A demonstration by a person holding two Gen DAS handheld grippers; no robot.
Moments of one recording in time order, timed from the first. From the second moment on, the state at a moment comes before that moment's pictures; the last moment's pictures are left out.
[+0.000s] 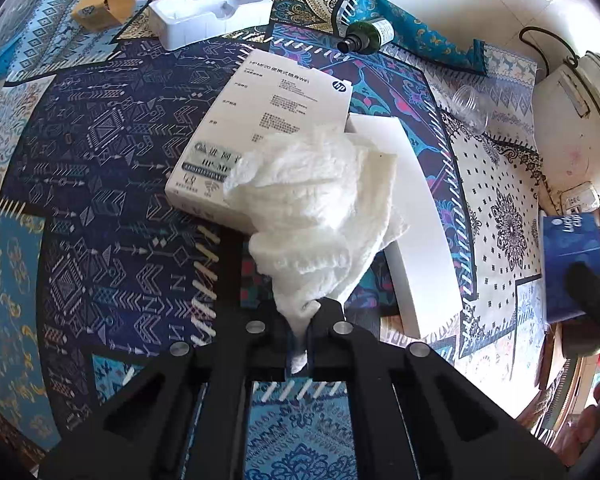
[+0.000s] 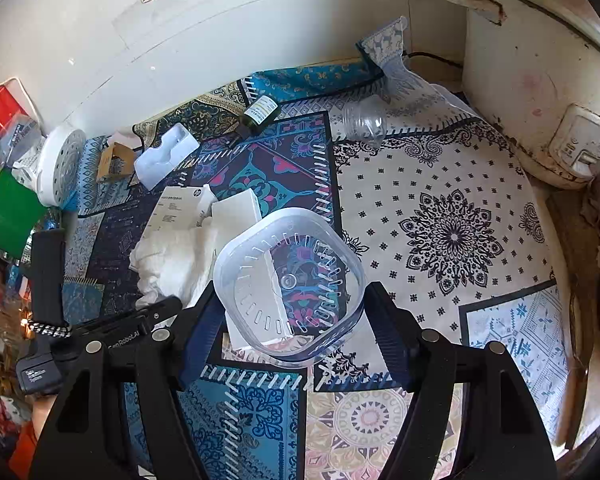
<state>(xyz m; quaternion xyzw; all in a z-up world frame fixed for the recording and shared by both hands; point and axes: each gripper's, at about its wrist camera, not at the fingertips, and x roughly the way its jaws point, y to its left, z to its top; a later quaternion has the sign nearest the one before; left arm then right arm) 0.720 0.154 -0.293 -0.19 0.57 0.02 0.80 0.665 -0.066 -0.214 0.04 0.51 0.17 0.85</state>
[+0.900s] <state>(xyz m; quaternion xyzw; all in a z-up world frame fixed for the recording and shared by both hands) 0.548 0.068 -0.126 -0.11 0.38 0.07 0.92 0.533 -0.127 -0.143 0.02 0.43 0.24 0.87</state>
